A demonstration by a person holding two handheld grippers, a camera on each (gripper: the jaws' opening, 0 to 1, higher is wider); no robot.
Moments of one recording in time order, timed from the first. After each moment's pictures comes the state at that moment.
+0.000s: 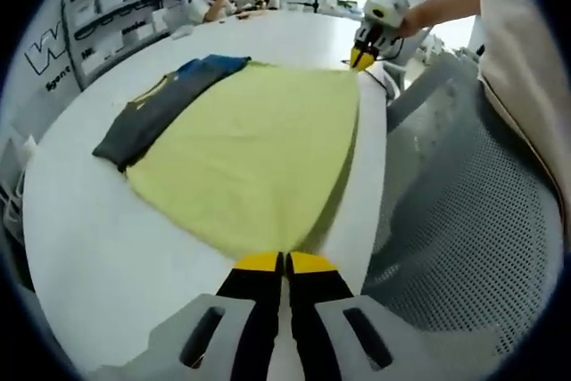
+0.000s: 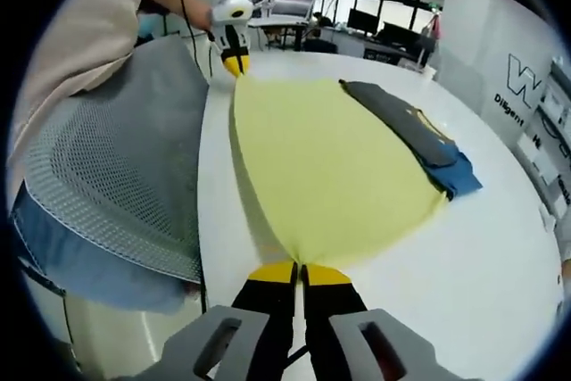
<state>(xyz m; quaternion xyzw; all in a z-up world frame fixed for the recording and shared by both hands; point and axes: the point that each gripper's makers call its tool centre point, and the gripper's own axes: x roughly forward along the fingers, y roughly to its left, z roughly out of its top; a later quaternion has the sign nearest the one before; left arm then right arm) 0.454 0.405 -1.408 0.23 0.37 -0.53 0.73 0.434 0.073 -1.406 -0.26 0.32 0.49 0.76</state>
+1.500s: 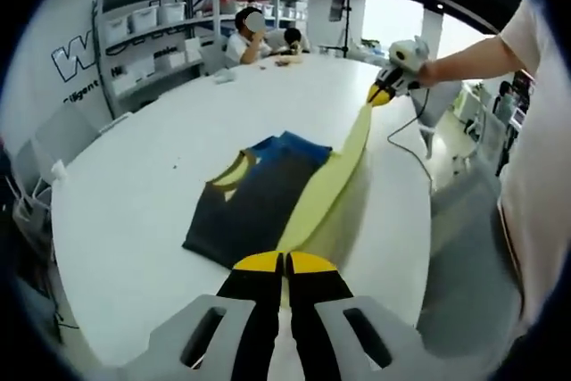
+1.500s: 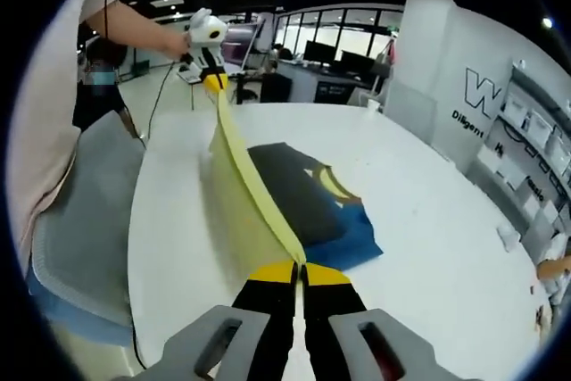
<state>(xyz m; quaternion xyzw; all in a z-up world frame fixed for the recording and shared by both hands) 0.637 0.392 -1.285 0.17 0.32 -0.49 0.79 0.608 0.061 -1.300 -0.22 0.25 0.42 0.84</state>
